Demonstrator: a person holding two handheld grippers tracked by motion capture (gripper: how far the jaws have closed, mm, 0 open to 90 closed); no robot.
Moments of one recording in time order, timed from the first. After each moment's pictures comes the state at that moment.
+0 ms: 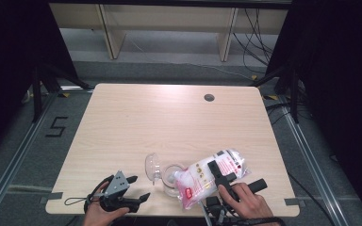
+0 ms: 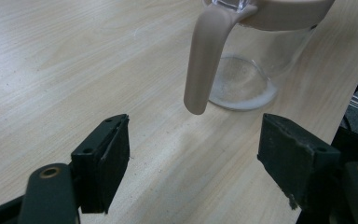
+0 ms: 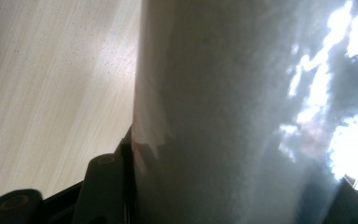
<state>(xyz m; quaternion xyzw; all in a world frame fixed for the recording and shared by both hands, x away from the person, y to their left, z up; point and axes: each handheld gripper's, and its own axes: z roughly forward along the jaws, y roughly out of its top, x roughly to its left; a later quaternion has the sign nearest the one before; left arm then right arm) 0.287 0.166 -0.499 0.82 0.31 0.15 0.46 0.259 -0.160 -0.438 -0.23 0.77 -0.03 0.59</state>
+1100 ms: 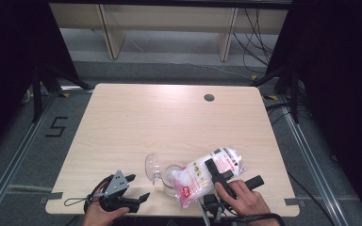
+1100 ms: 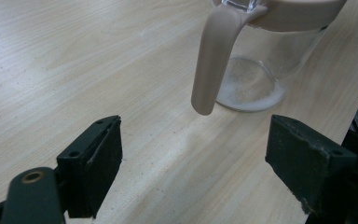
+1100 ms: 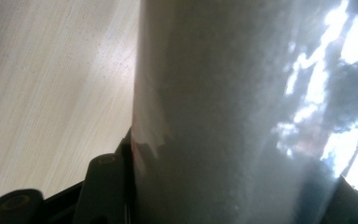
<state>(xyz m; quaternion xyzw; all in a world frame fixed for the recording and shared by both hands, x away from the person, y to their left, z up) 0.288 0.167 -0.499 0.82 0.31 0.16 0.46 0.263 -0.154 -0.436 -0.23 0.78 -0.04 0.59</state>
